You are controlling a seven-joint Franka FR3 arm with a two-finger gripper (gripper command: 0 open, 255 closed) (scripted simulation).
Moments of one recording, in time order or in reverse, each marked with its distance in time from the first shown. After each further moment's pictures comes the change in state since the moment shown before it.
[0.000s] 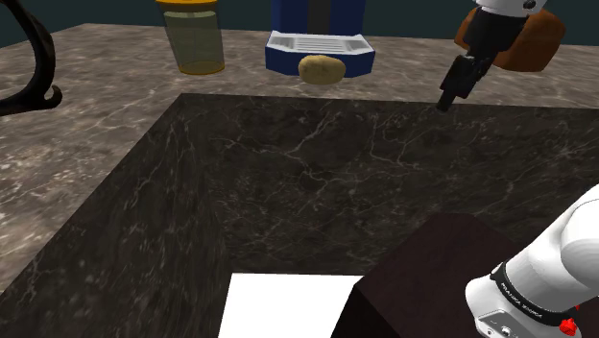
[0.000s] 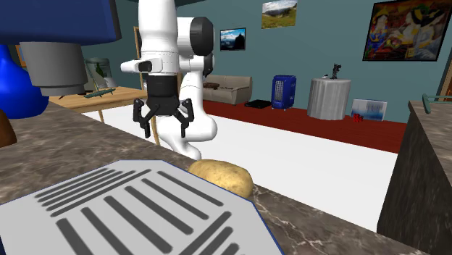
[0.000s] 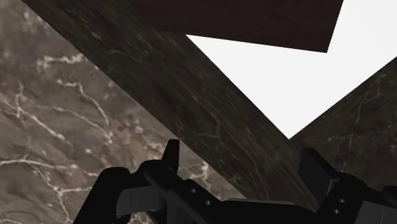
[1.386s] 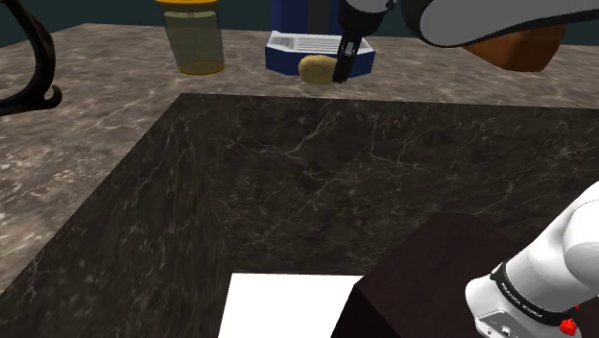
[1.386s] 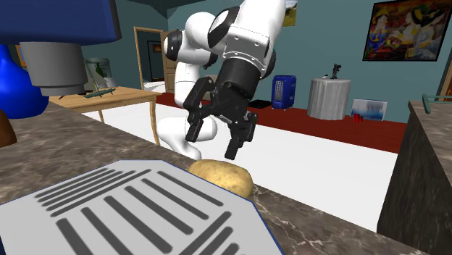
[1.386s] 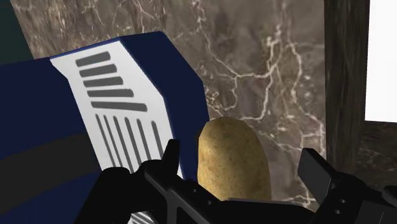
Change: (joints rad) arm 0.046 0.428 0.362 0.292 -0.451 0.413 -0.048
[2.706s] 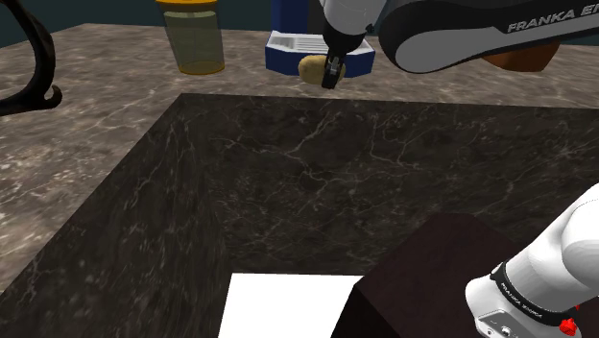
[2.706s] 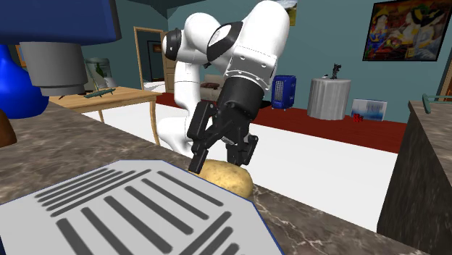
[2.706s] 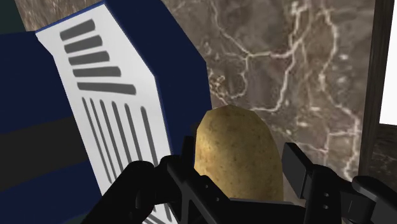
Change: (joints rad) arm -0.028 0.077 0.019 -0.014 -0.089 0.103 0.033
